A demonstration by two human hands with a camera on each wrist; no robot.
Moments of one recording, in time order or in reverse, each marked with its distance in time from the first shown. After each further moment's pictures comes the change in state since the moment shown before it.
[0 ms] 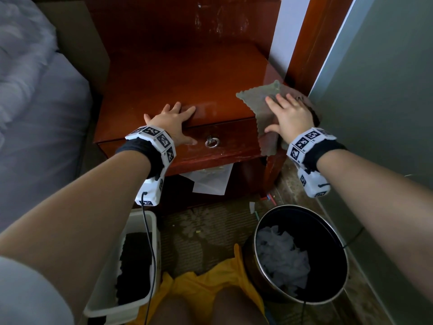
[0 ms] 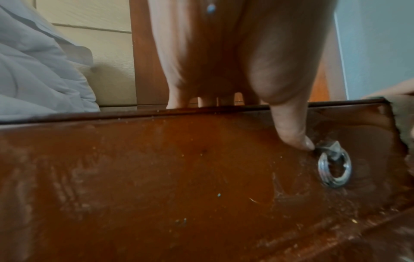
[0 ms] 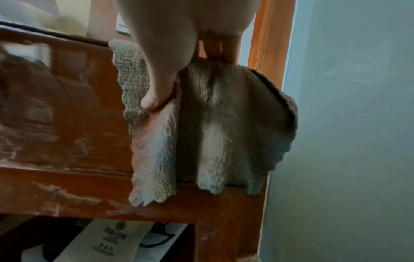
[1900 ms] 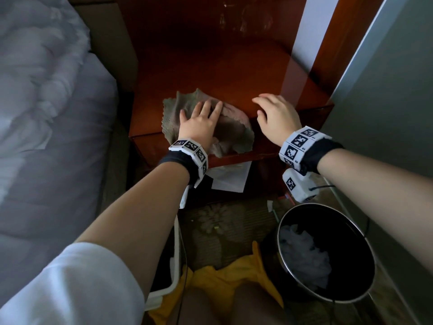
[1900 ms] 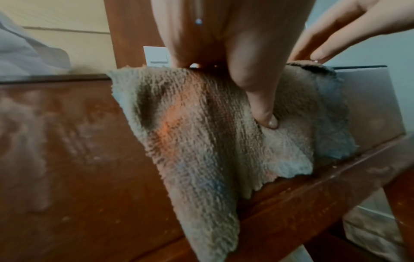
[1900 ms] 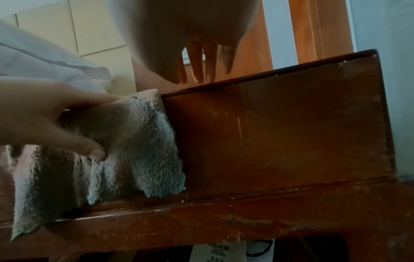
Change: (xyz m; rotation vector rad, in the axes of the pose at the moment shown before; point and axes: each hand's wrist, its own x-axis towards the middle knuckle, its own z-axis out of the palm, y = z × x) left_hand -0.009 -0.002 0.027 0.093 0.225 0.071; right_hand -0.004 -0.093 -0.026 0.333 0.162 -0.103
